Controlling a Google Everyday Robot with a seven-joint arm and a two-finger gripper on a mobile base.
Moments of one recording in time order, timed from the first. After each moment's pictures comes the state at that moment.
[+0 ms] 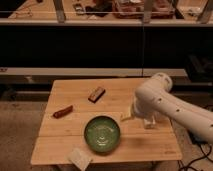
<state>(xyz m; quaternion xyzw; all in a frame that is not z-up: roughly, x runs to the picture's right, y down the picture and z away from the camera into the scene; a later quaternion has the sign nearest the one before) 0.136 0.161 0.678 -0.18 -0.22 -0.66 0.69</state>
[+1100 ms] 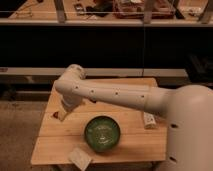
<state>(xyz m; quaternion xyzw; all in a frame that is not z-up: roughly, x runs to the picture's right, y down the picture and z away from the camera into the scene) -0.178 0.072 0.759 -0.03 -0.29 -0.87 0.39</state>
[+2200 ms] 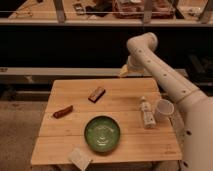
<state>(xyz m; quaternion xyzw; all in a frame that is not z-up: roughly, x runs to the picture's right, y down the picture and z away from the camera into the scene) 0.229 -0.056 0.823 -0.16 -0.13 -0.67 0.72</state>
